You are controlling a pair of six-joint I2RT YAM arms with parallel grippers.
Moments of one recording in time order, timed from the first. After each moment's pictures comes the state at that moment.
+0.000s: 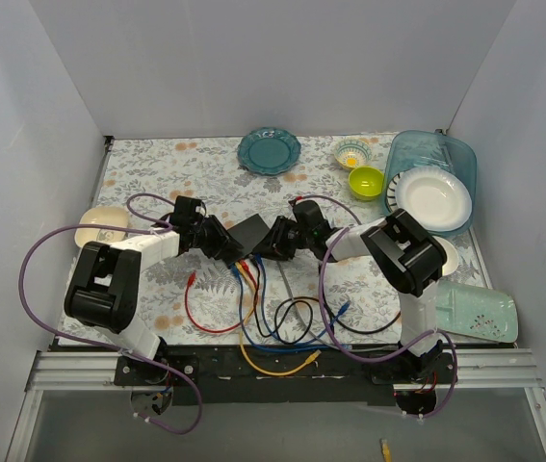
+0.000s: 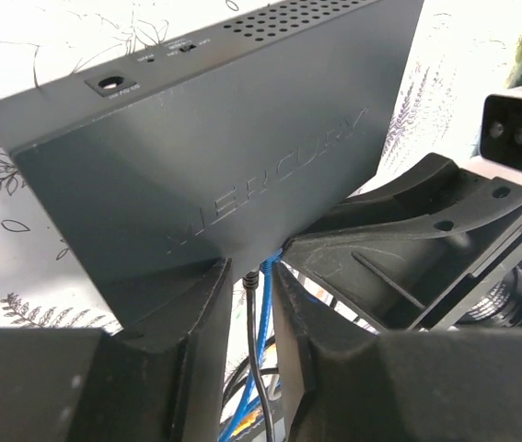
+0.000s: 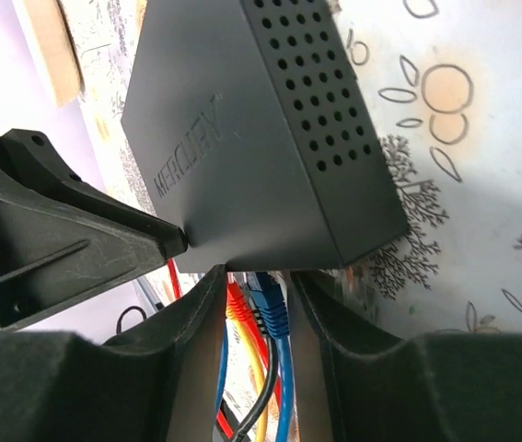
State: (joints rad) left arm -0.27 1.60 0.79 -0.12 0.42 -0.95; right arm 0.68 2.00 0.97 0.40 -0.43 1.11
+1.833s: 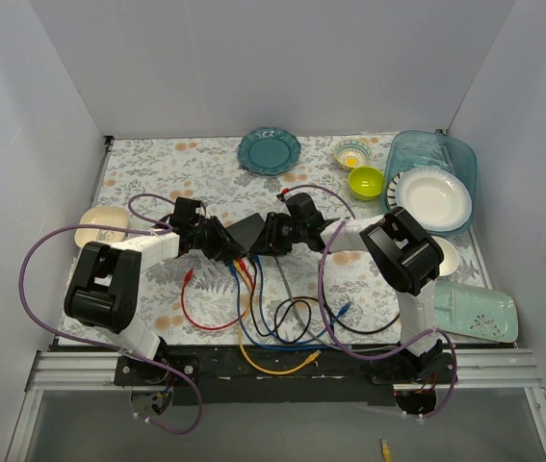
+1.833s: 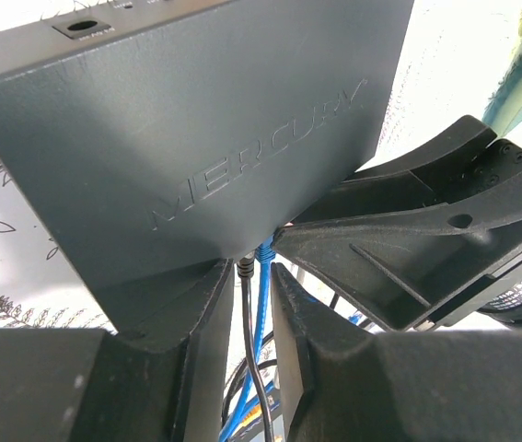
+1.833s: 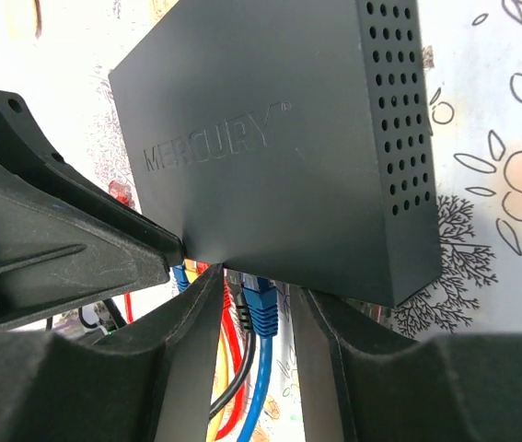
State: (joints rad) left arm -0.27 1.60 0.78 -0.10 0.46 -0.91; right arm 0.70 2.02 1.08 0.24 -0.46 0.86
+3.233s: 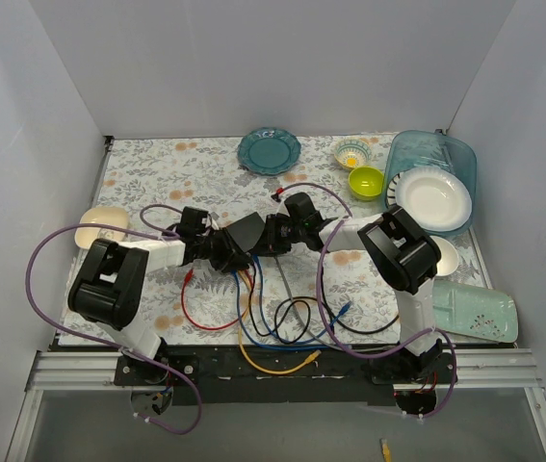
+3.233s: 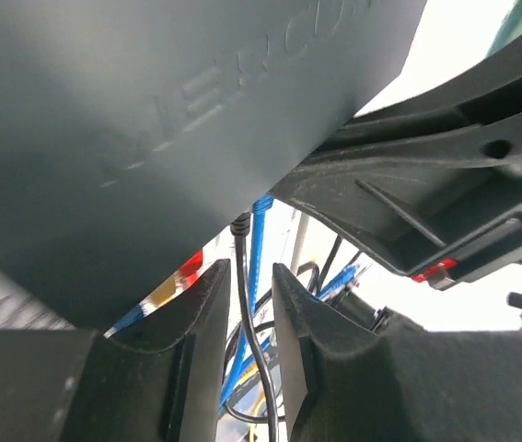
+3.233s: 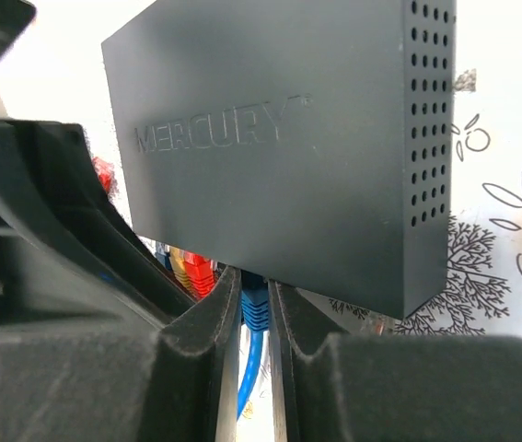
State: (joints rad) left arm -0.30 1.61 0.70 -0.02 0.60 -0.95; right arm 0.70 2.05 1.10 0.23 -0.51 0.73
